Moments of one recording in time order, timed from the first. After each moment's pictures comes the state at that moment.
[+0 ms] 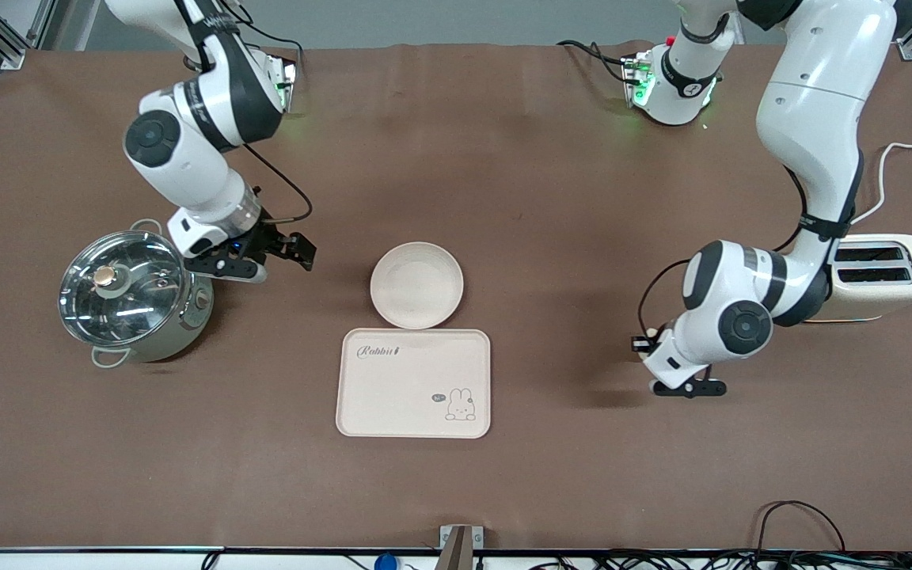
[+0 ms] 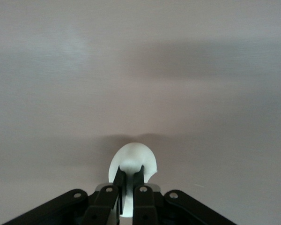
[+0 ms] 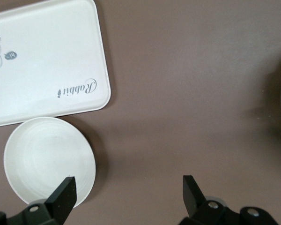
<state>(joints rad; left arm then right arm) -0.07 0.67 -0.24 -1.62 0.11 2.15 -0.33 0.31 0.06 0.07 -2.21 0.12 2.36 0.47</state>
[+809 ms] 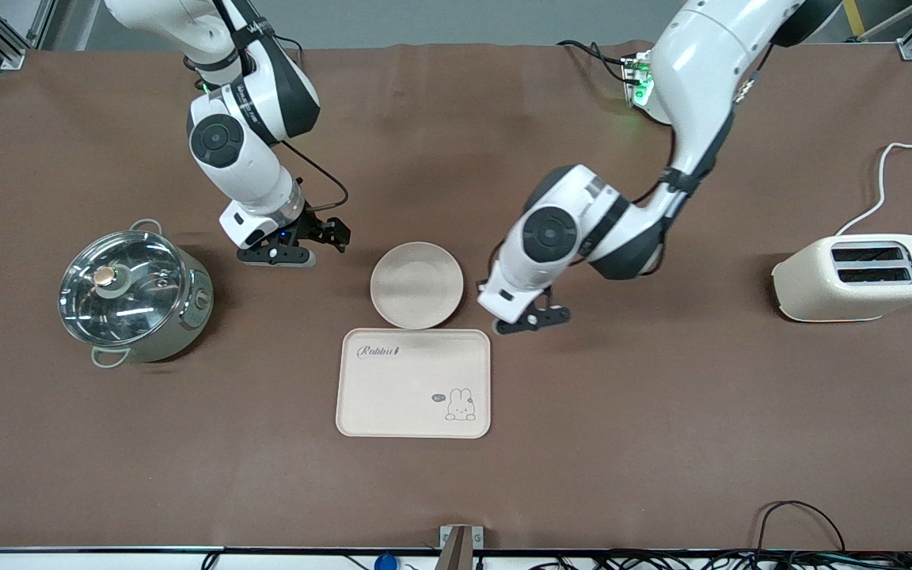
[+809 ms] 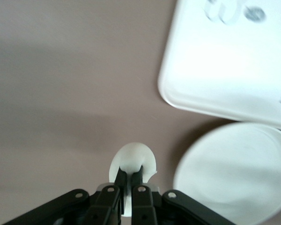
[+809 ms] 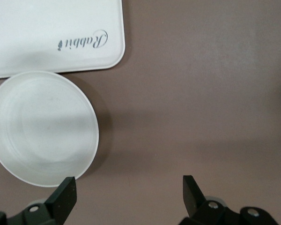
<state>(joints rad) -0.37 0.69 -0.40 -1.47 0.10 2.08 -0.94 0.41 0.08 0.07 -2.28 0.12 2.42 0.48</state>
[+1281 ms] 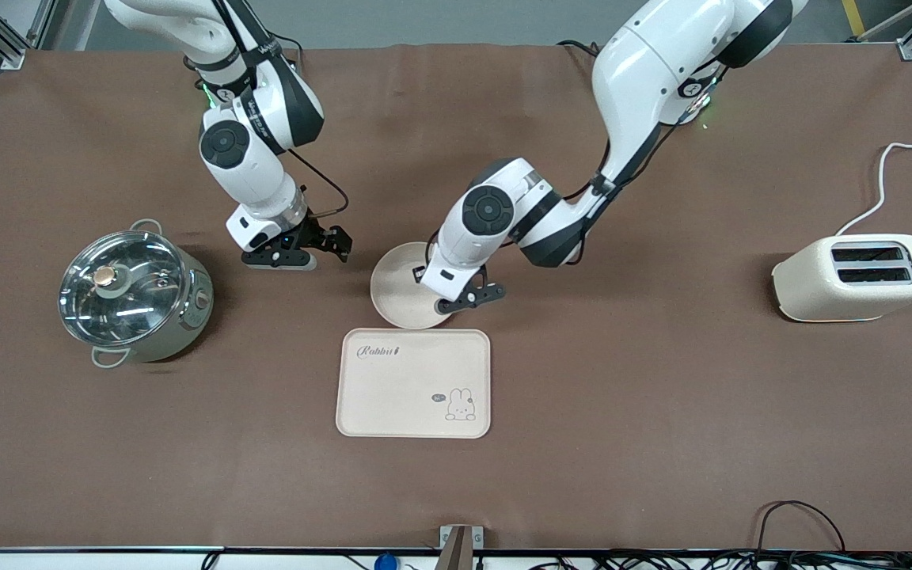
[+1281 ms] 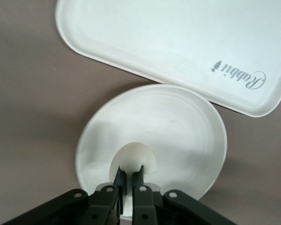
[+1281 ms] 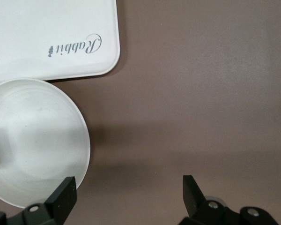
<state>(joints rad) -0.50 0.80 -0.40 -1.44 0.05 2.33 -1.13 0.41 0.12 0.07 -2.36 0.12 2.58 0.47</state>
